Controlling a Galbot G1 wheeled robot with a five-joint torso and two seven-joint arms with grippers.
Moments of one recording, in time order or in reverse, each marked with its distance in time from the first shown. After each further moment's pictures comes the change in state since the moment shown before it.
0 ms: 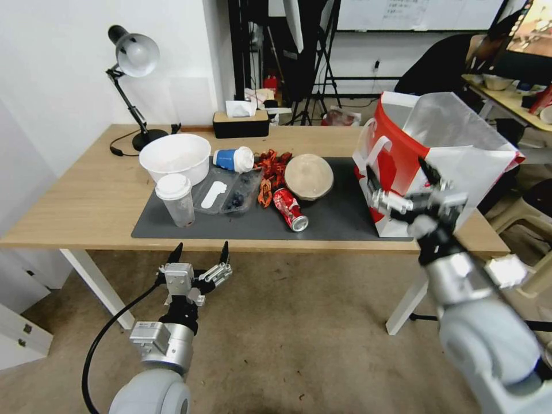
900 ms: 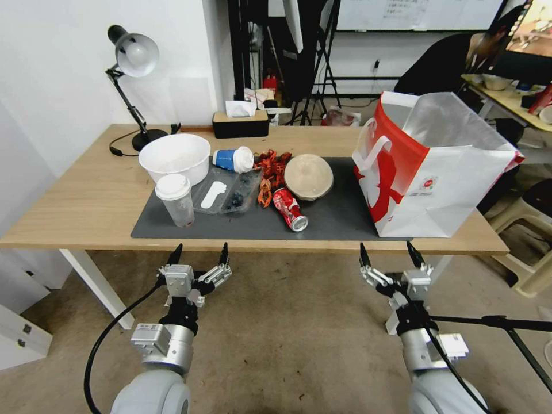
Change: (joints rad) left arm 0.000 0.009 -0.002 0.017 0.000 -0.025 -0.002; right arm -0.063 0.041 -0.124 -0.135 -0.044 0.092 0.086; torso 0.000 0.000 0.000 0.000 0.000
